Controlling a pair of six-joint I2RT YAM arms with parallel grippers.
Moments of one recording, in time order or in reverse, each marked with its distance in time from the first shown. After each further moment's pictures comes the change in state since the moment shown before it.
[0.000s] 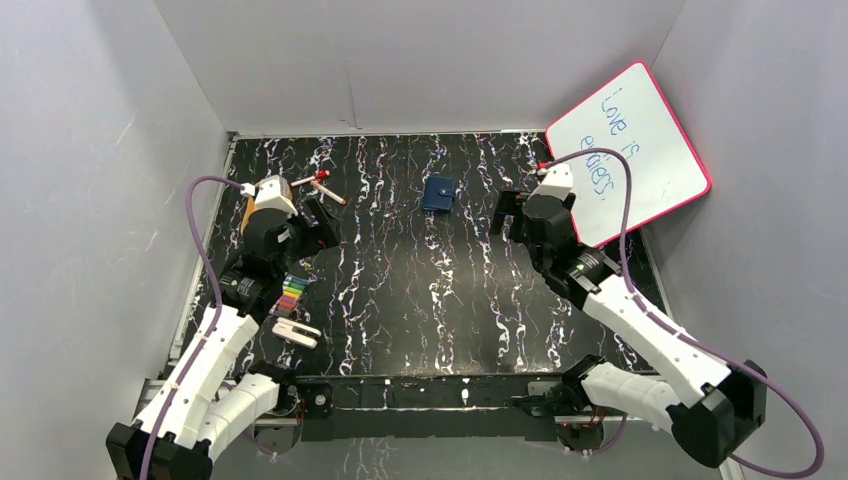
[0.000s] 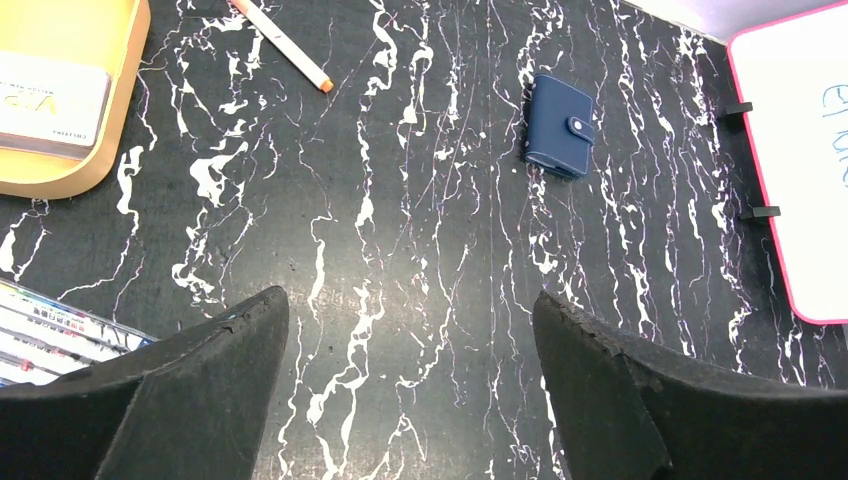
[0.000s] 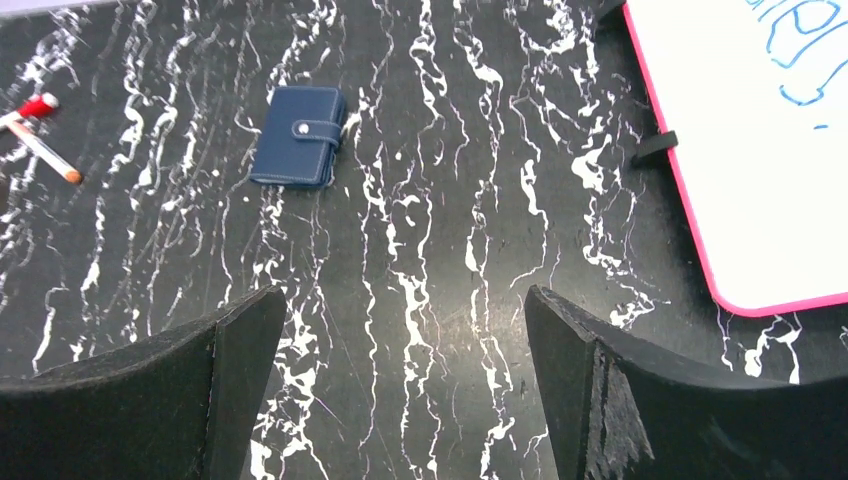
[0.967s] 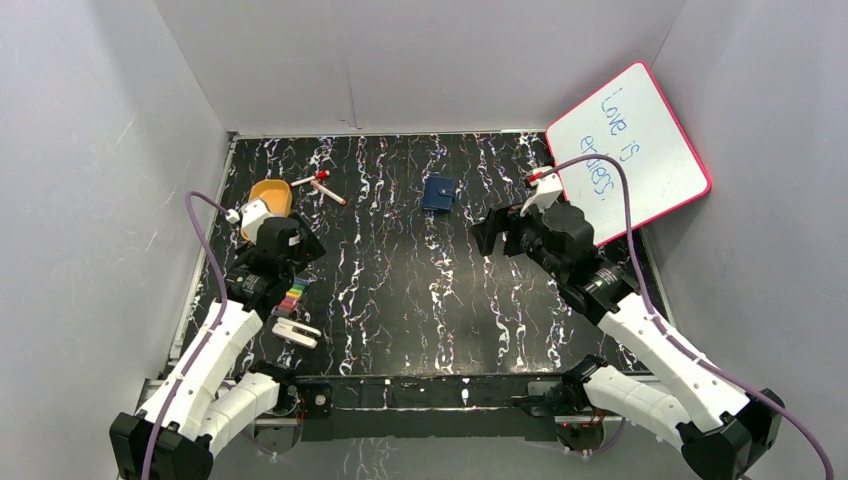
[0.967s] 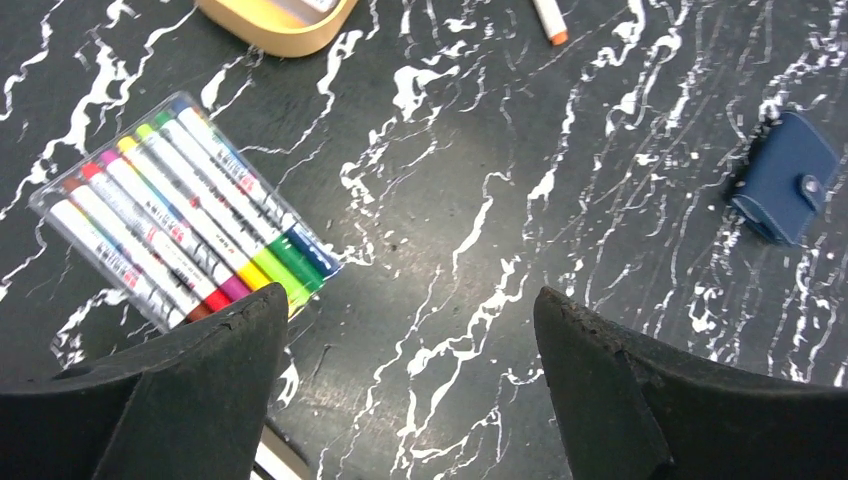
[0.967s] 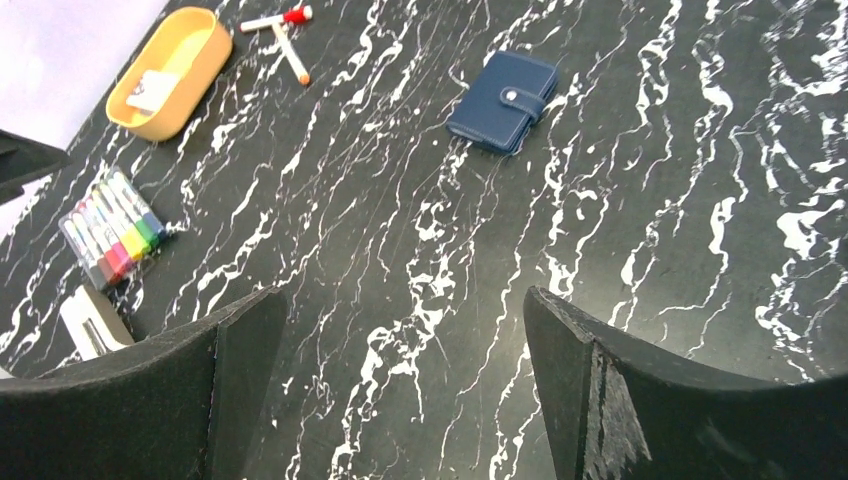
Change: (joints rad) left arm 0.000 0.032 -0.024 -0.225 -0.313 -0.207; right arm 0.000 -0.171 -0.046 0.052 -0.425 -0.085
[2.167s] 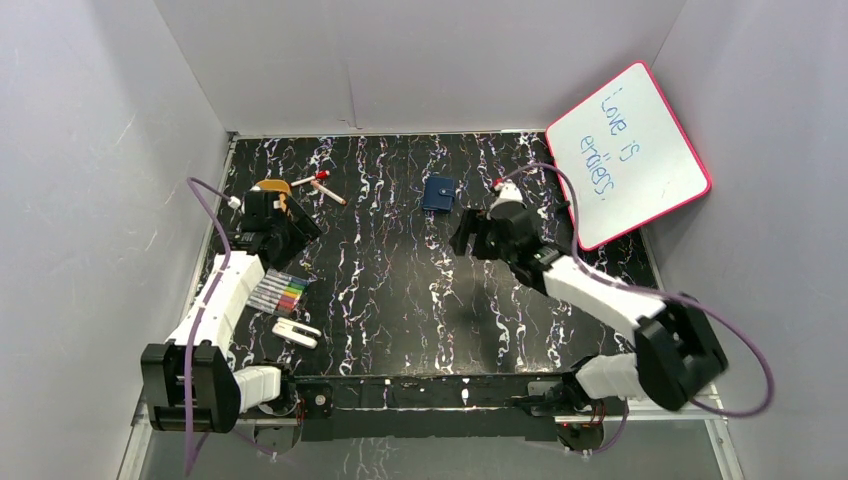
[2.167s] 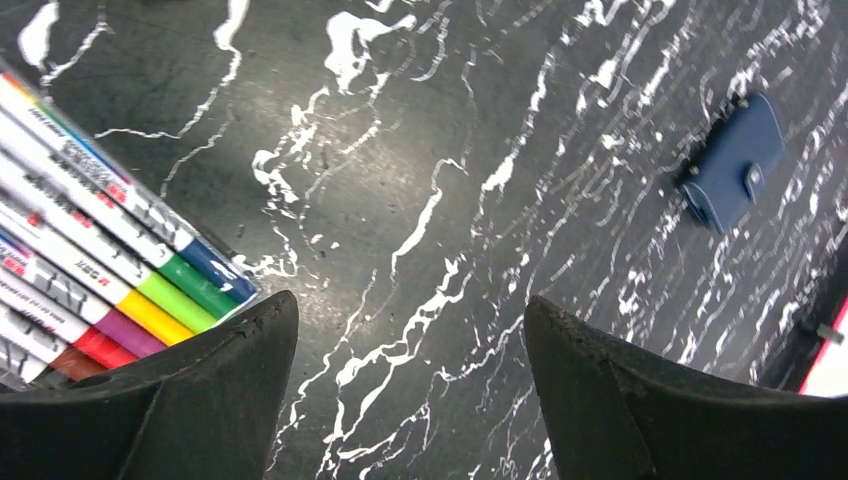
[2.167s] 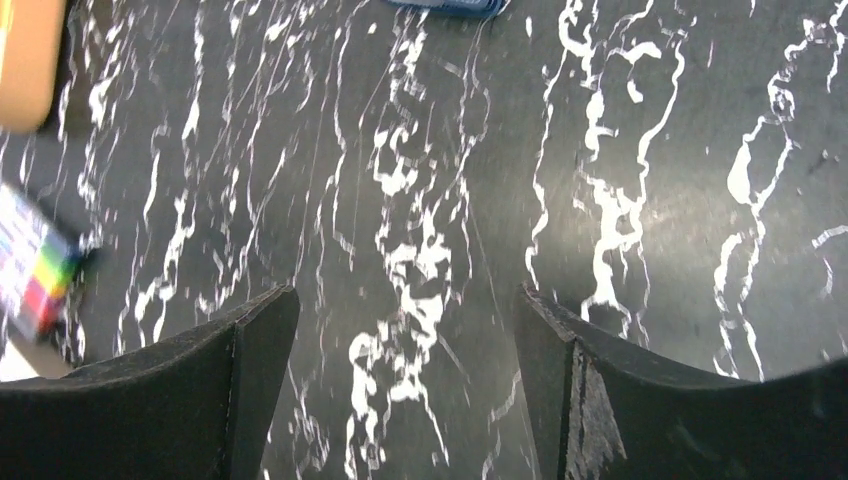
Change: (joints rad) left arm 0.273 0.325 0.110 0.045 0.430 -0.041; right arm -0.006 0.368 -0.116 0.202 -0.020 0.230
